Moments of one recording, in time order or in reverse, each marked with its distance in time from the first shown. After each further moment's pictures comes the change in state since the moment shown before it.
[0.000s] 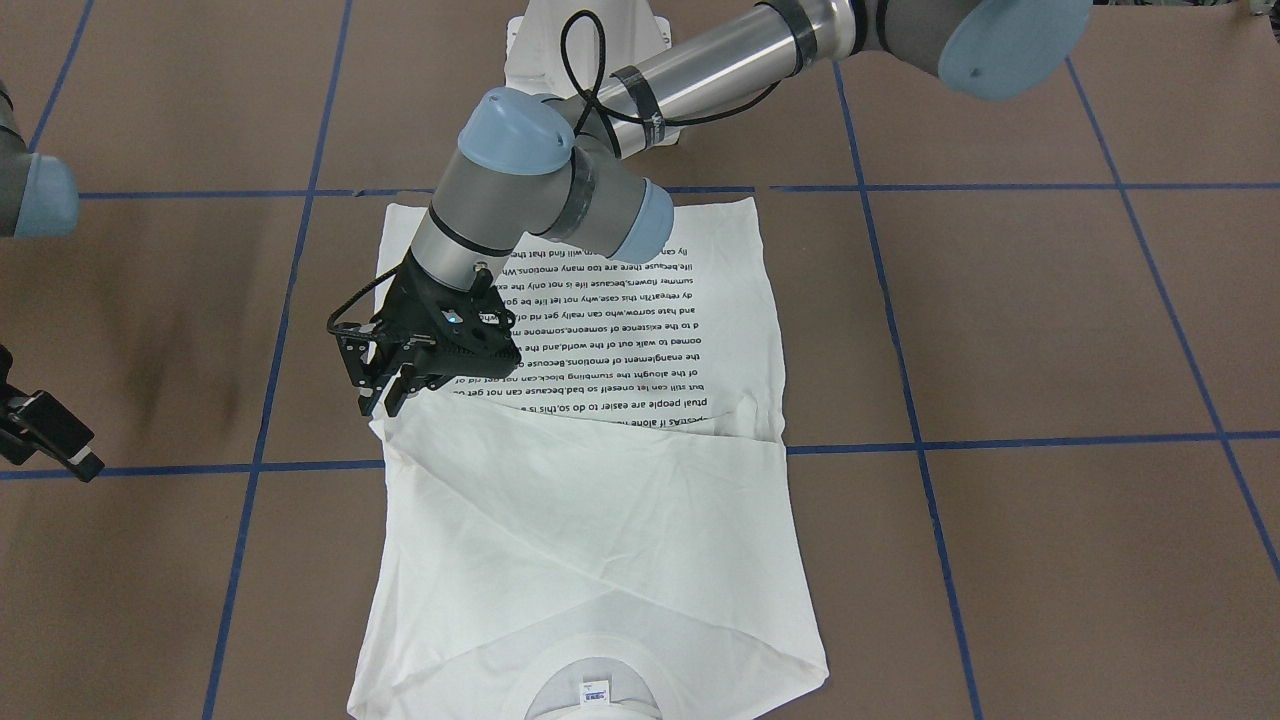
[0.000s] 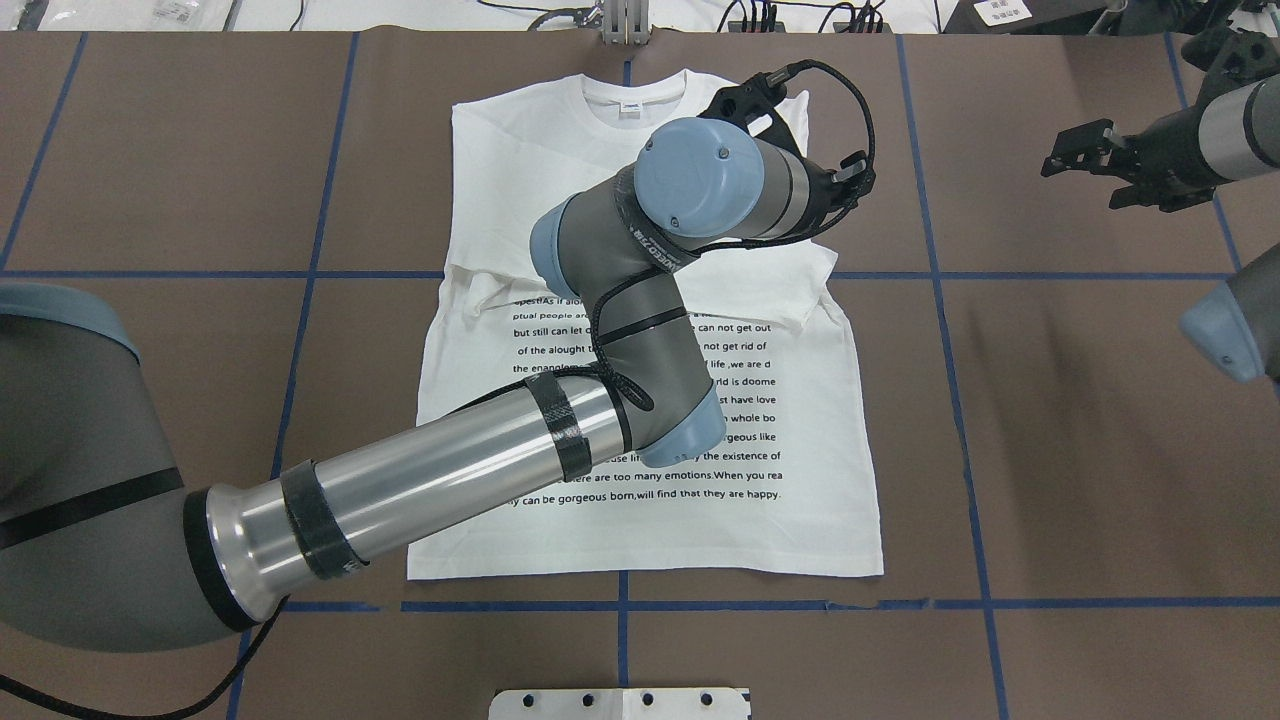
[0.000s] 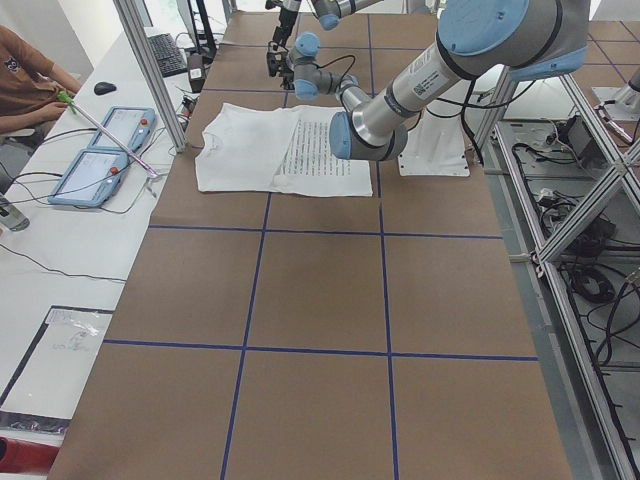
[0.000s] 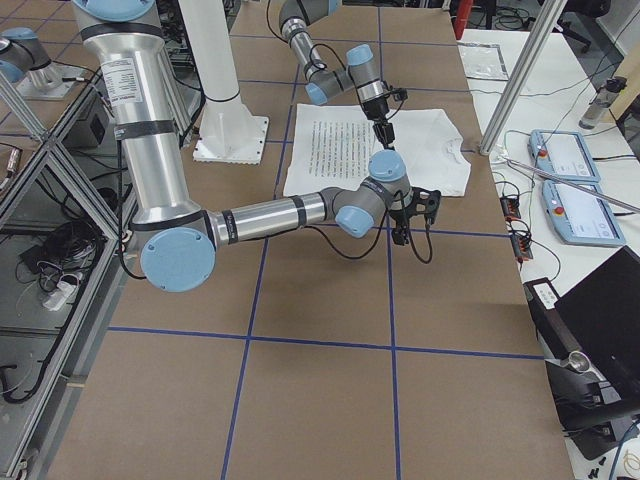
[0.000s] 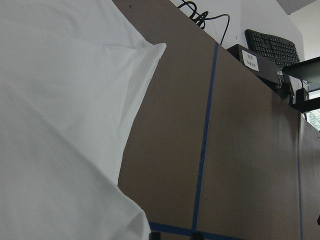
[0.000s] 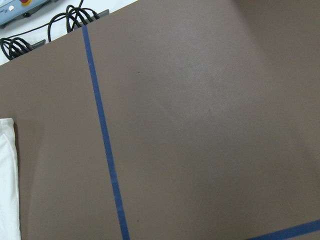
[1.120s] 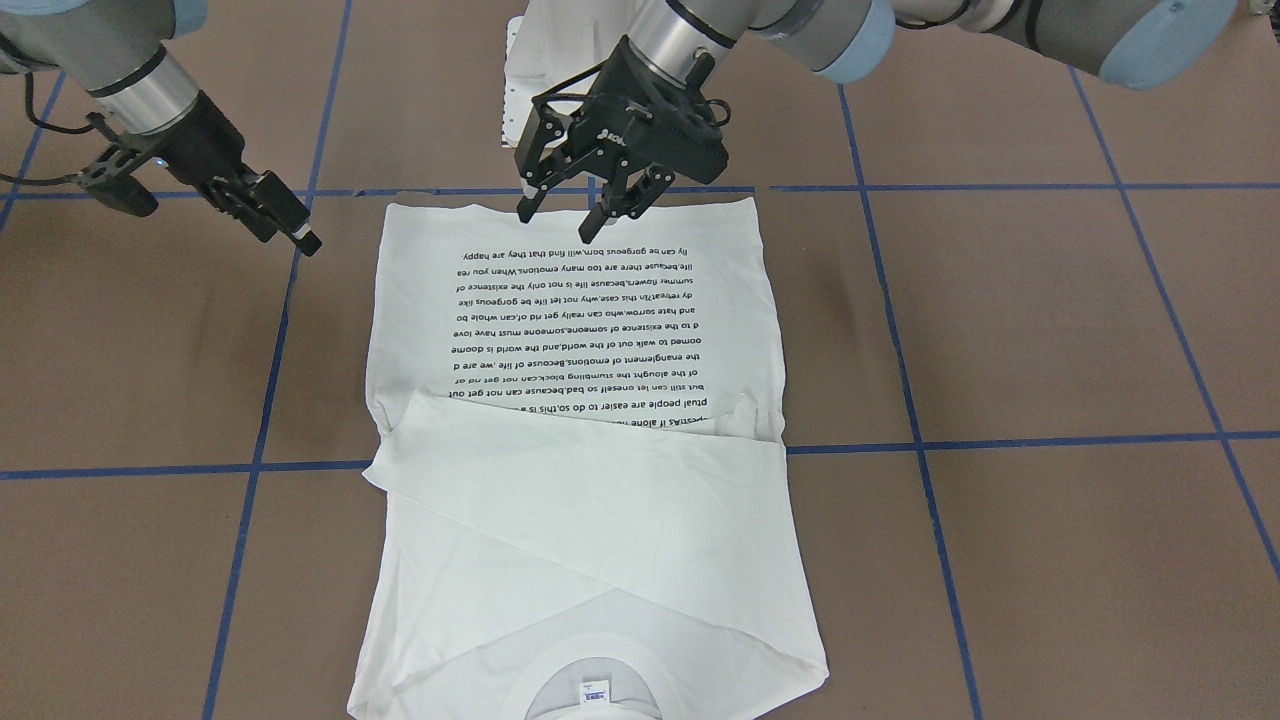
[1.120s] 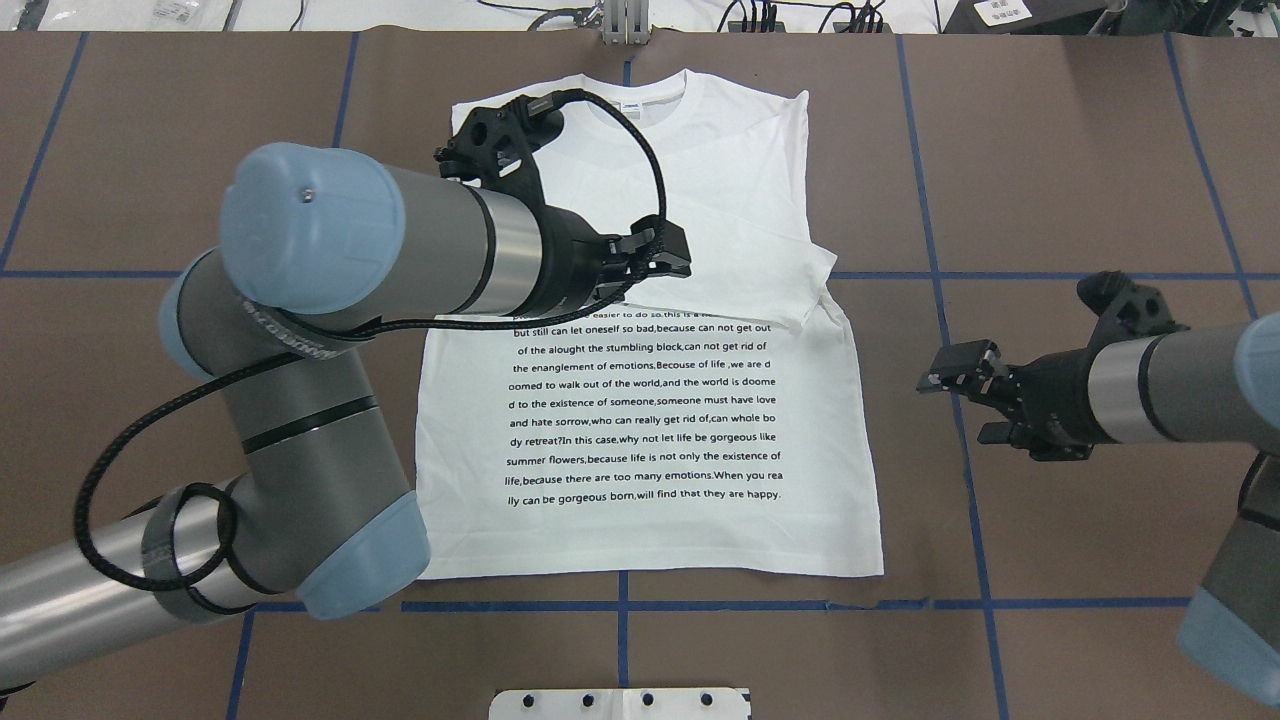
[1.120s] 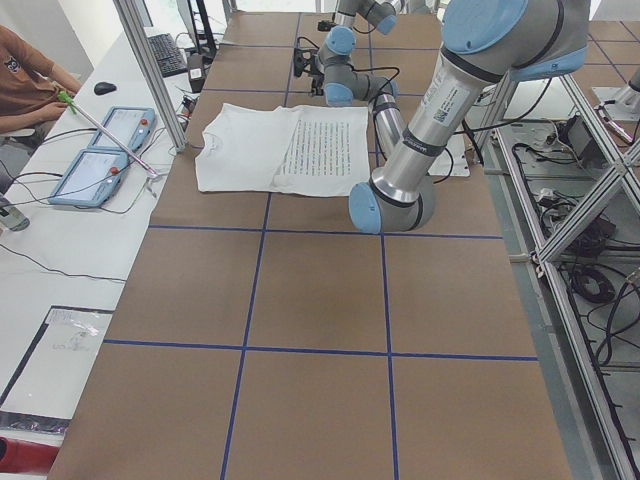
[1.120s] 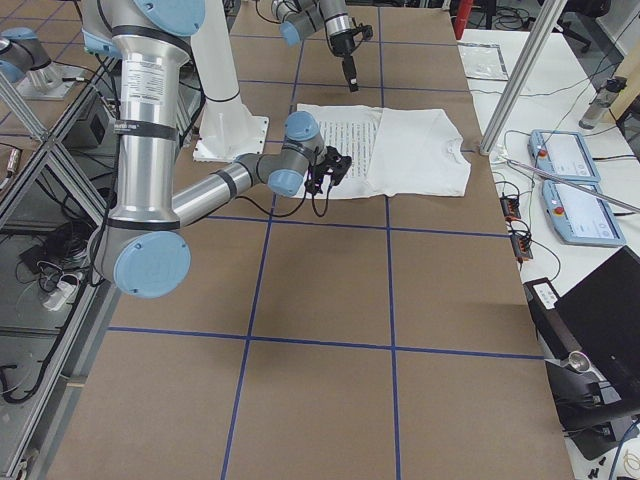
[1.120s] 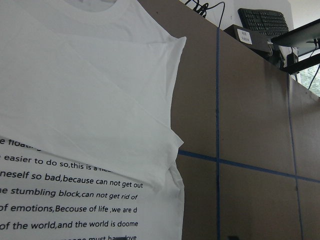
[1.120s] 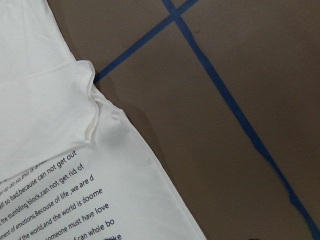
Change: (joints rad) left arm -0.029 0.542 -0.937 0.422 -0.116 0.161; right arm -0.518 -0.270 0.499 -0.035 -0.235 0.637
